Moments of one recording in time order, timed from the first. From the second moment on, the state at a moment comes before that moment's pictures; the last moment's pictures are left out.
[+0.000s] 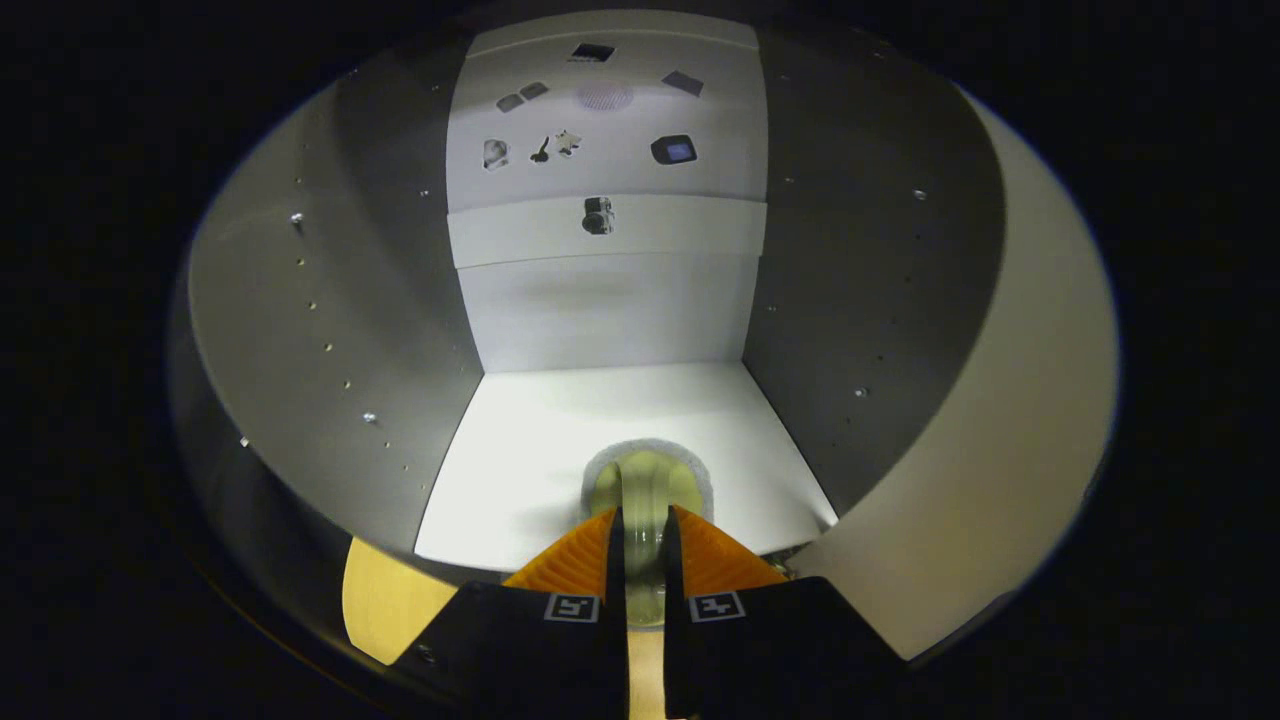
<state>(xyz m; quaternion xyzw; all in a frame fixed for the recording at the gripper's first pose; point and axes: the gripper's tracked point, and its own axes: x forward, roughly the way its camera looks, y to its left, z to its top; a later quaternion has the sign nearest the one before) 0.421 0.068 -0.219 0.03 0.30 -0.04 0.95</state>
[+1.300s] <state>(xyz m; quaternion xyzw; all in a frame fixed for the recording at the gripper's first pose) 0.512 0.073 -0.203 0.10 0.26 -0.02 0.96</state>
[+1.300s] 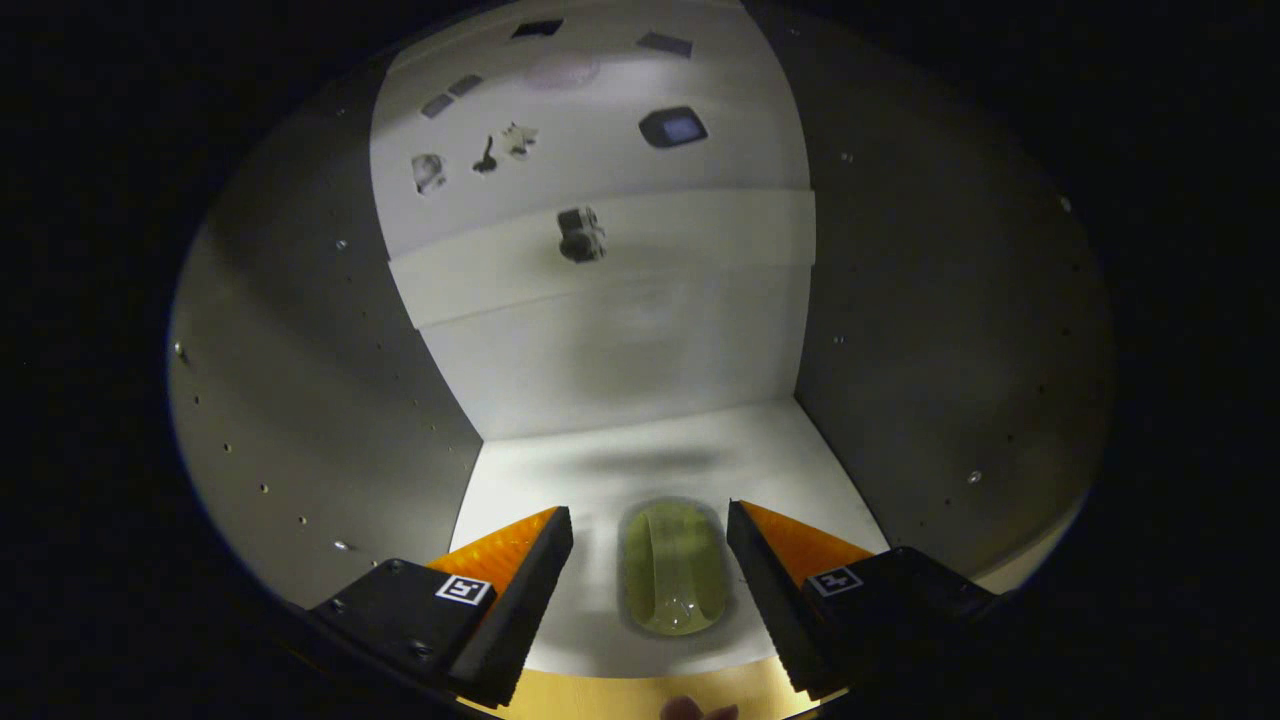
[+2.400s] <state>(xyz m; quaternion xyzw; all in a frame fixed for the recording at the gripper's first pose) 0.196 0.065 0.060 0.03 -0.13 -0.04 0.99</state>
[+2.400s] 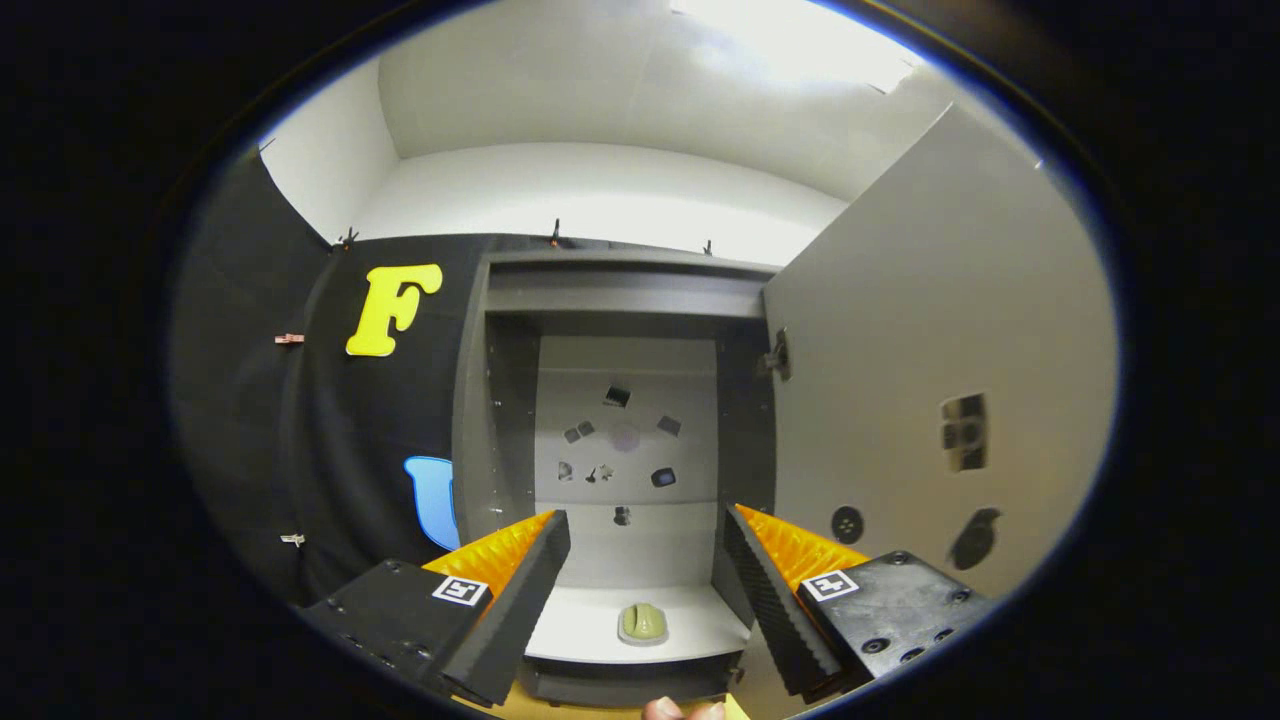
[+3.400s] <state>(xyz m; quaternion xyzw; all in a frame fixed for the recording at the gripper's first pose) -0.026 -0.072 0.084 0.01 -0.13 -0.10 0.99</state>
